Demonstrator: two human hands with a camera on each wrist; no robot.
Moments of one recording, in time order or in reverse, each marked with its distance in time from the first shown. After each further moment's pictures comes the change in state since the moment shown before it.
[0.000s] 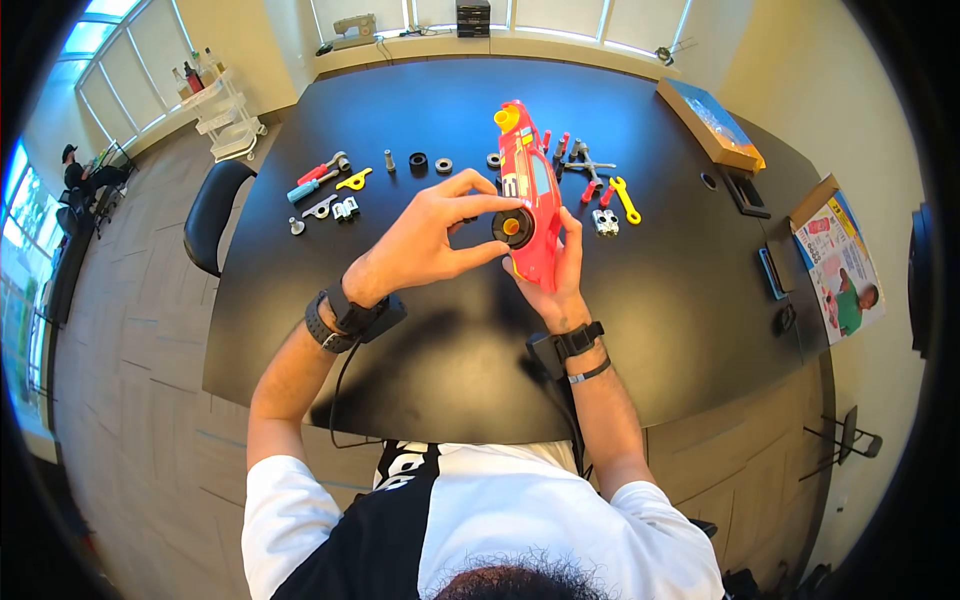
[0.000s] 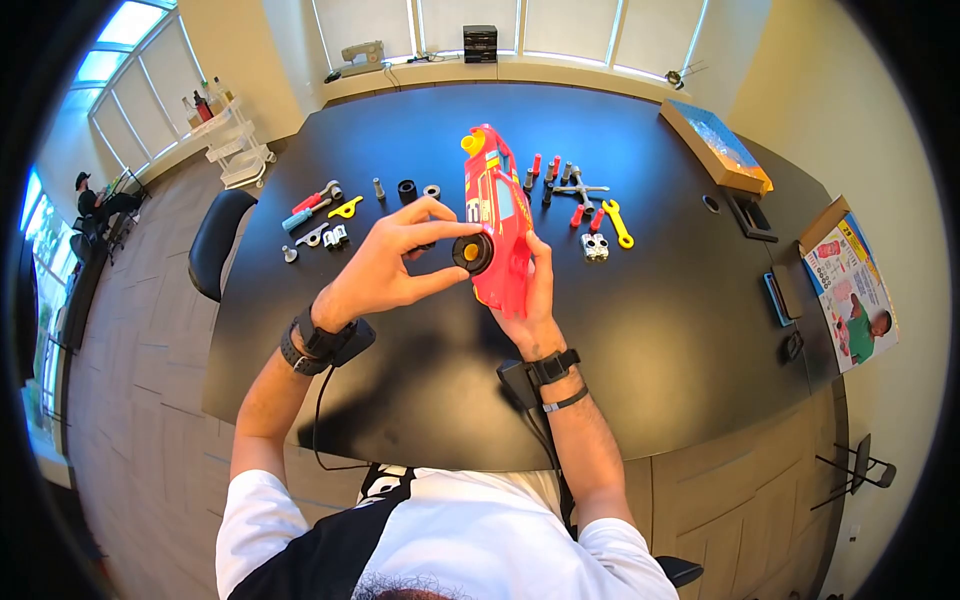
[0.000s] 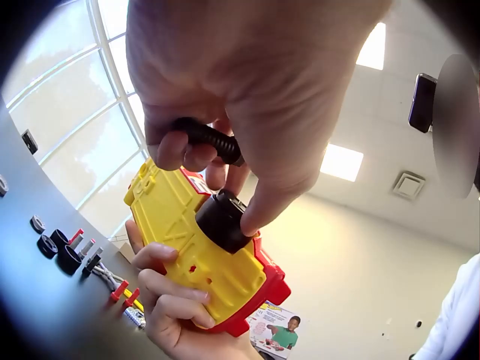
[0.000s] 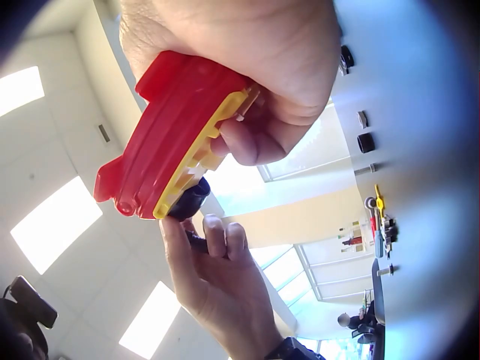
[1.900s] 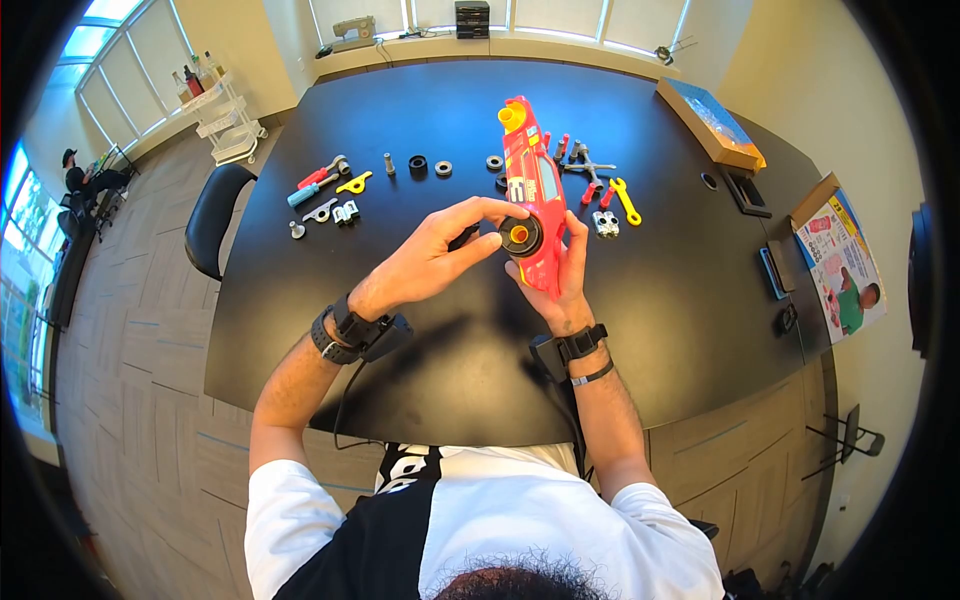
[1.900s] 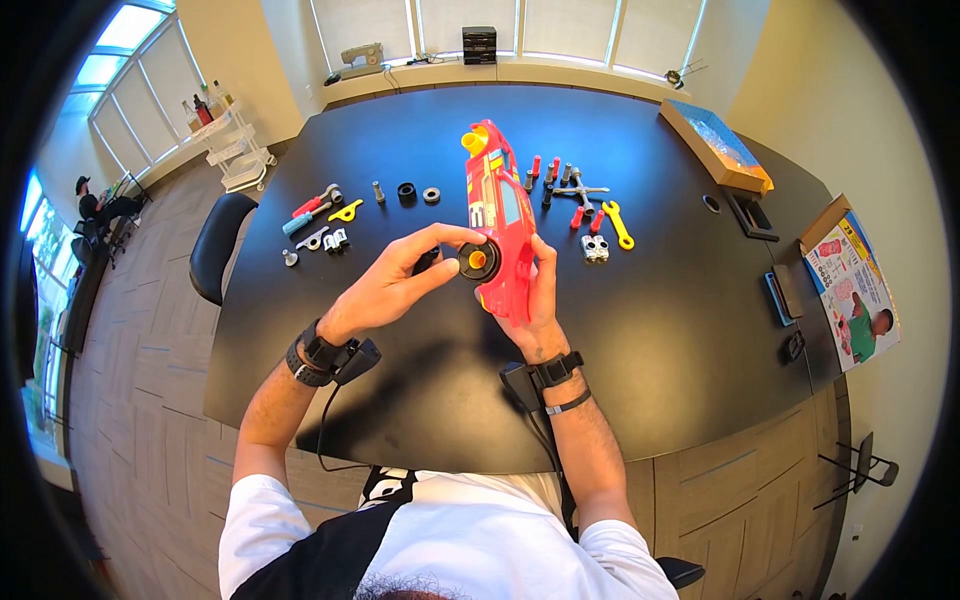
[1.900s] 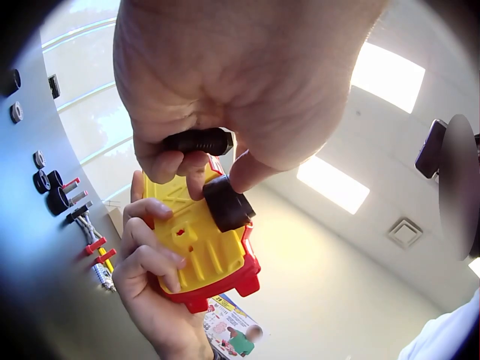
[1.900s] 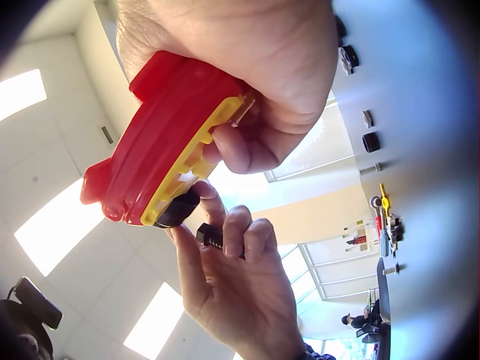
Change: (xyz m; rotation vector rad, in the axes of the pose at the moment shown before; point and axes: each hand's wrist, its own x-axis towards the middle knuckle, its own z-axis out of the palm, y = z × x) left_hand -0.011 -0.002 0.012 -0.307 -0.119 -0.172; right_hand -0.002 -0.001 0.002 -0.009 0.016 -0.007
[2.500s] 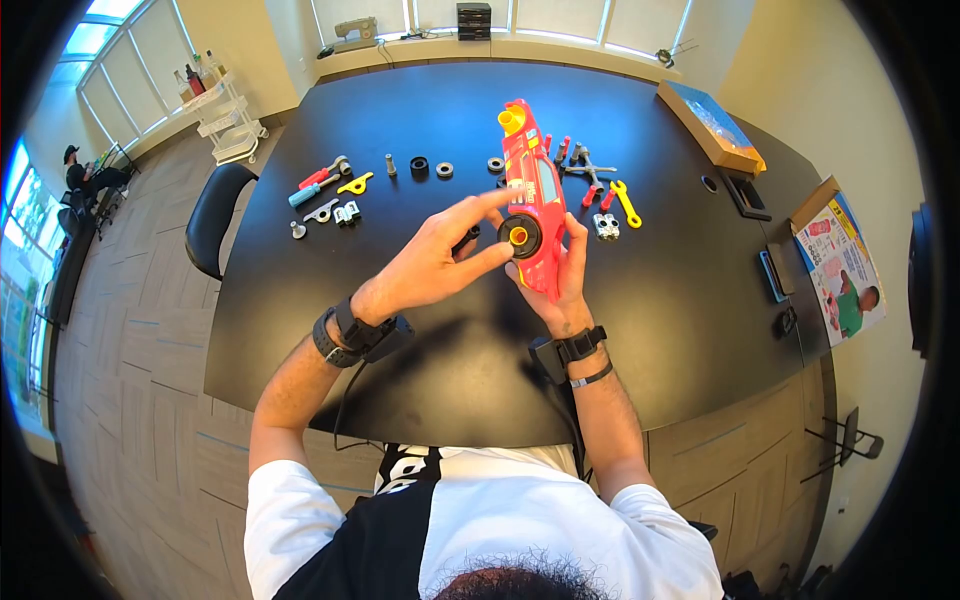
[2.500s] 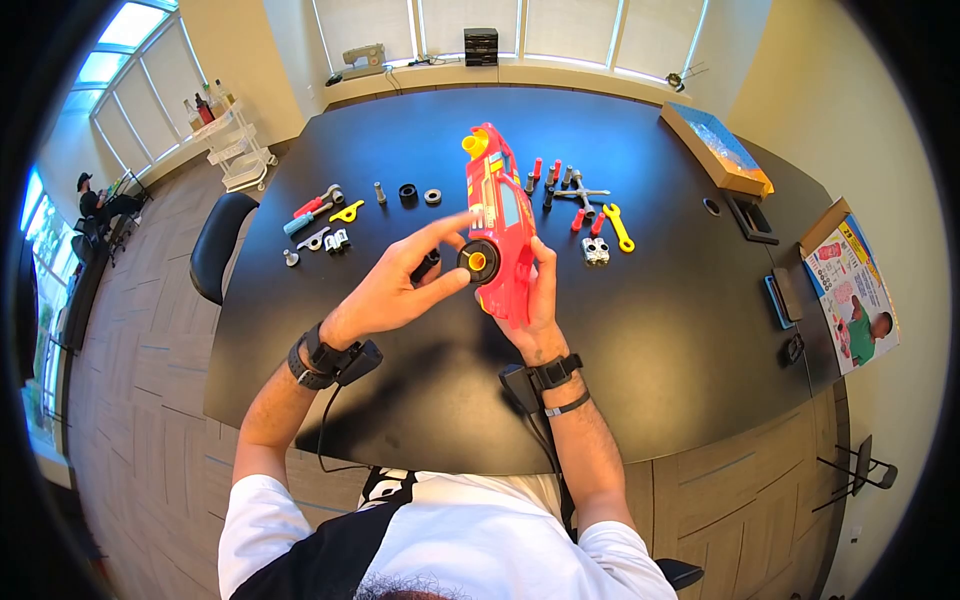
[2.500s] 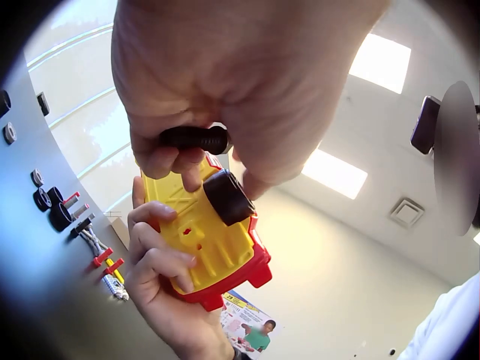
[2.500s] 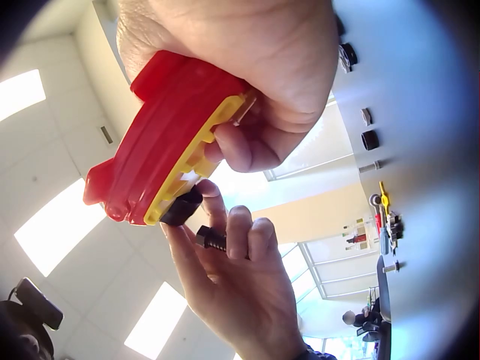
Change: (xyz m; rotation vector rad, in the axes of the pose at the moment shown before) left_hand -0.001 0.023 0.003 0.106 0.035 -0.124; right_hand 0.001 0.000 0.005 -0.024 0.016 0.009
